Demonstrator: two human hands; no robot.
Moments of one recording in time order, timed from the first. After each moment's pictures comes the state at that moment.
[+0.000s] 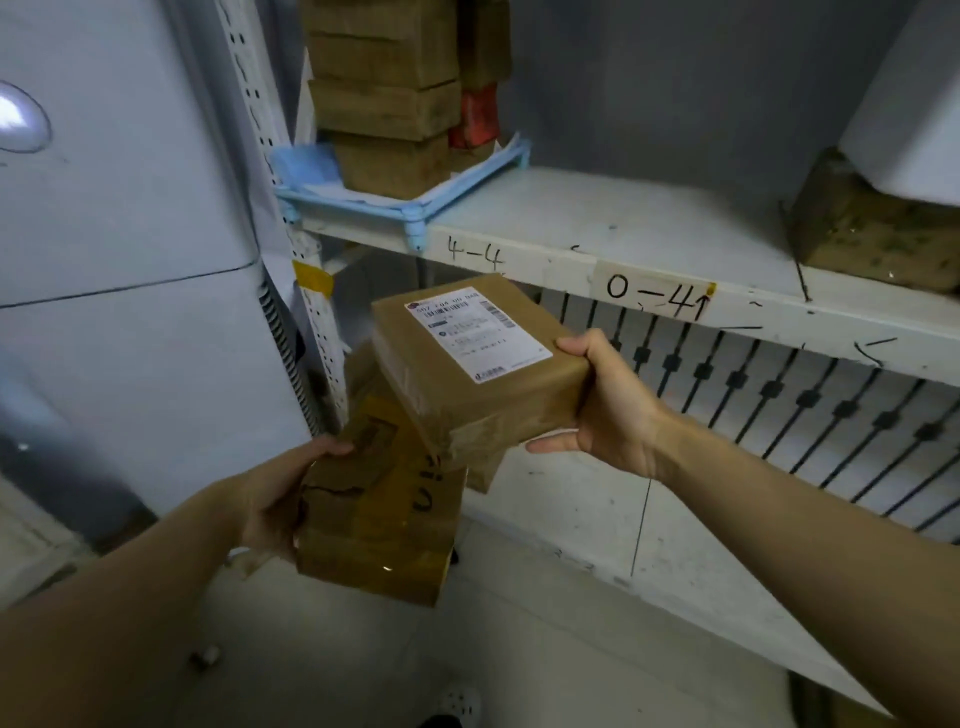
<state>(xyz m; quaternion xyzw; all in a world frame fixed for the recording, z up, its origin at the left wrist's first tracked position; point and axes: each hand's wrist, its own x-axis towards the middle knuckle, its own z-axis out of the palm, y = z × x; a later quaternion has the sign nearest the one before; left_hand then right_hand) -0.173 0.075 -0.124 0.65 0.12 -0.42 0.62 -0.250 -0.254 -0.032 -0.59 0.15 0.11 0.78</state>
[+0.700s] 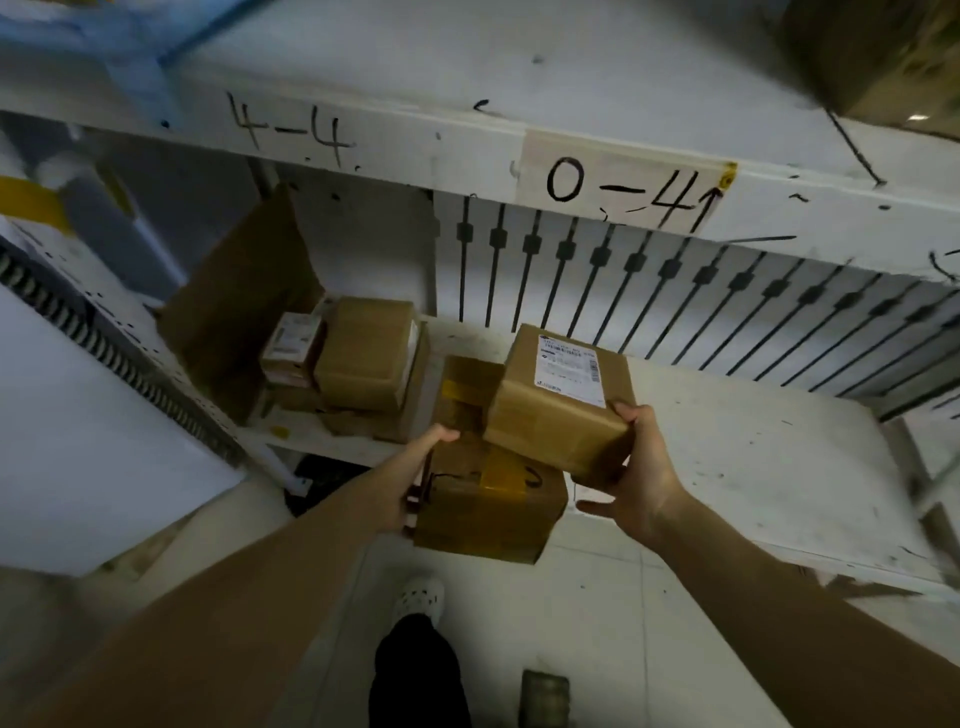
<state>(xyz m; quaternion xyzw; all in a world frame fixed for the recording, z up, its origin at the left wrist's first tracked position) -0.077 -0.149 -0.309 0.65 0.15 -0.56 0.49 -0.232 -0.359 -0.219 -0.42 0.53 -0.04 0.73</state>
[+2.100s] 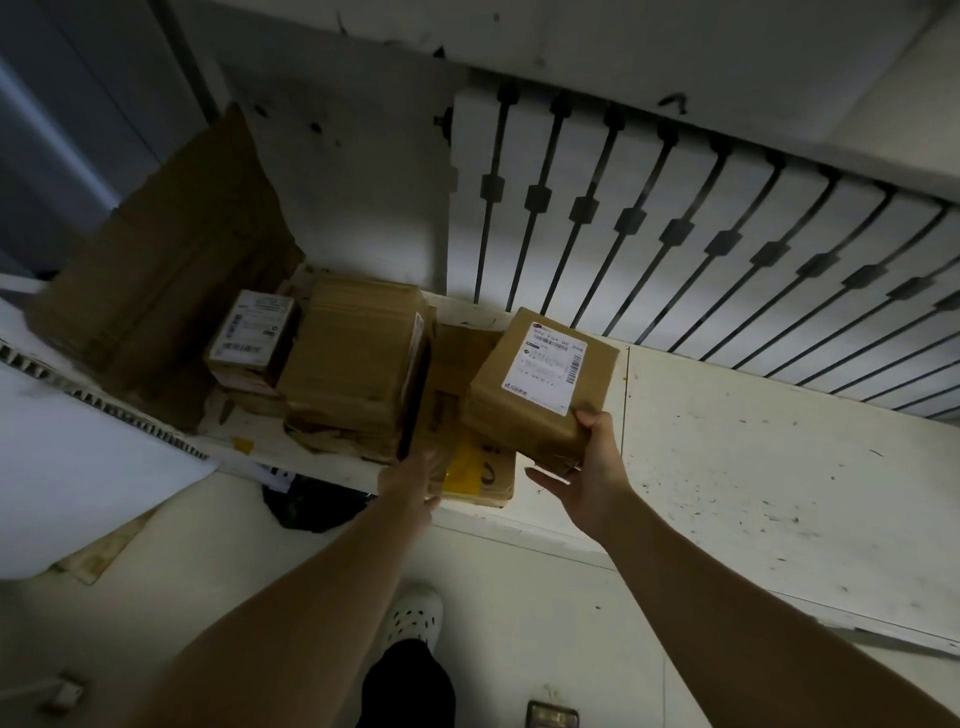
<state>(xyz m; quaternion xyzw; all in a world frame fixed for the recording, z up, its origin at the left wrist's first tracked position) 0.009 -0.220 -0.422 0.61 0.35 -0.35 0.62 -0.071 -0.384 -0.370 -0.35 0.54 -0.04 0.77</state>
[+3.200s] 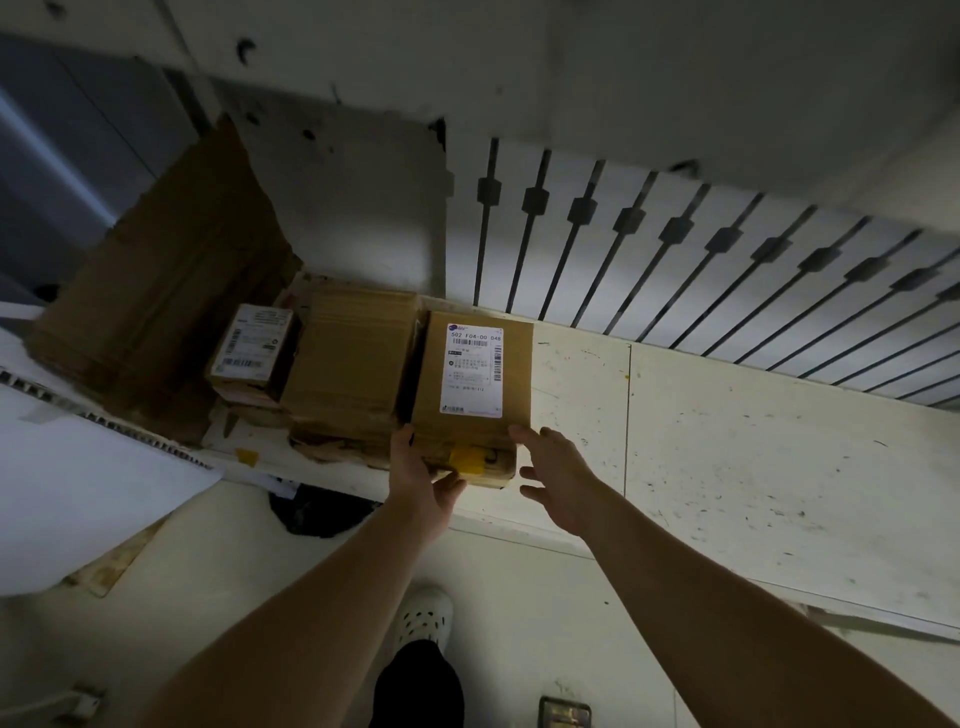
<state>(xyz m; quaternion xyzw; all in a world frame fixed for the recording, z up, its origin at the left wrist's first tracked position) 0.020 -0.227 -0.408 0.45 0.37 -0.36 0.73 -0.045 -0.364 -0.380 -0.52 0.51 0.12 0.68</state>
